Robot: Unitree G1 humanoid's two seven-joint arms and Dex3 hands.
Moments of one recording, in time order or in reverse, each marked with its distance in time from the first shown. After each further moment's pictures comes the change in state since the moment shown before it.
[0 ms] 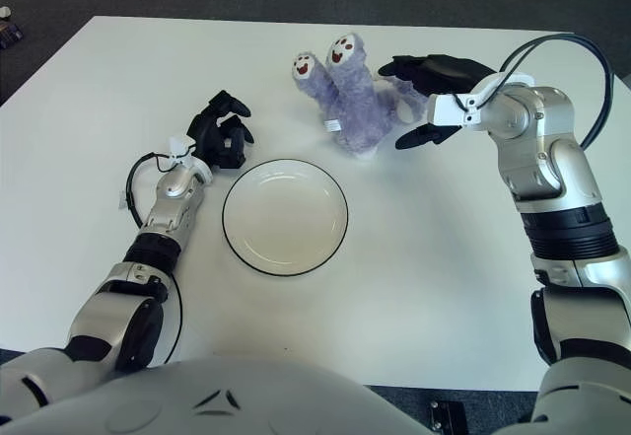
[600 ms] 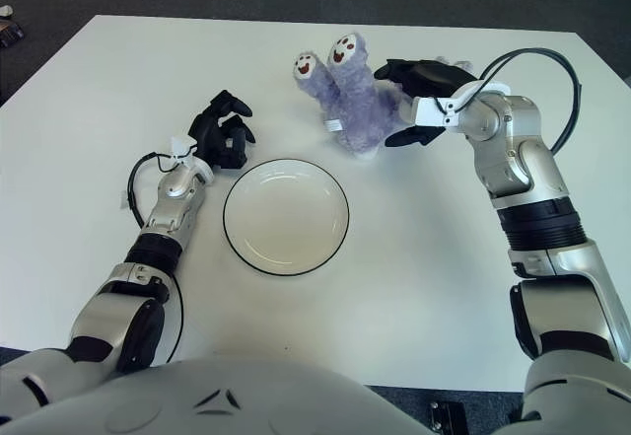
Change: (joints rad) left arm 0.001 -0.005 0.000 -0.003 0.000 0.000 0.000; right arm -0.019 0.074 0.056 0.117 -0.072 -0.003 -0.140
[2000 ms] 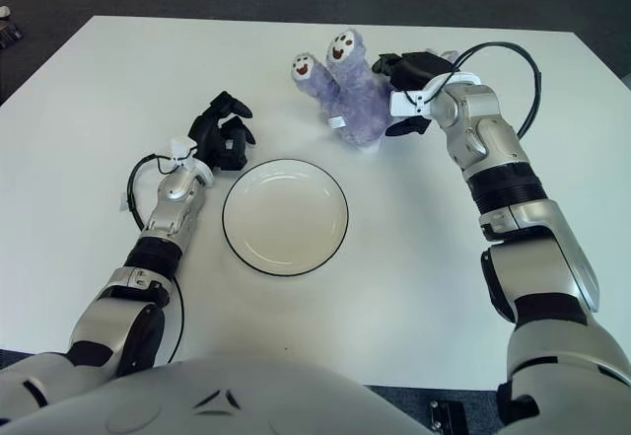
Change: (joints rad) left arm 0.024 -0.006 -0.004 -0.044 0.003 0.021 0.009; right arm -0.219 0.091 0.150 0.403 -0.126 -0.069 -0.170
